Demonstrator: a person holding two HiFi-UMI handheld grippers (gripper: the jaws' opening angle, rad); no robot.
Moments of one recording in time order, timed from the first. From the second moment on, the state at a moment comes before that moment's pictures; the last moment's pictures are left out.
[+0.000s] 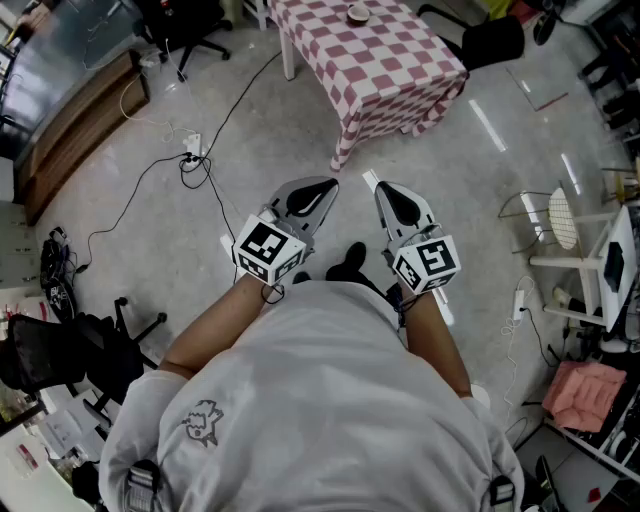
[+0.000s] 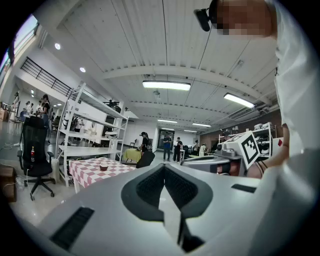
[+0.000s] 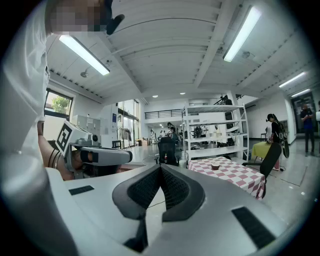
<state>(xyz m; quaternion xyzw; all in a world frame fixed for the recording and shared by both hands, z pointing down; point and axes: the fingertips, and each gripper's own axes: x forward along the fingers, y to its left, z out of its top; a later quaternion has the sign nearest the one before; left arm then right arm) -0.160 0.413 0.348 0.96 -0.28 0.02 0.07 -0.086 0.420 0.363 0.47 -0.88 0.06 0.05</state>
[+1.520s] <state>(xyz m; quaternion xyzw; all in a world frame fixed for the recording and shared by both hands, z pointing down) 0.017 0.217 0.360 0.95 -0.30 0.03 0.05 0.086 0.222 0.378 0.41 -0.91 0.10 0.03</state>
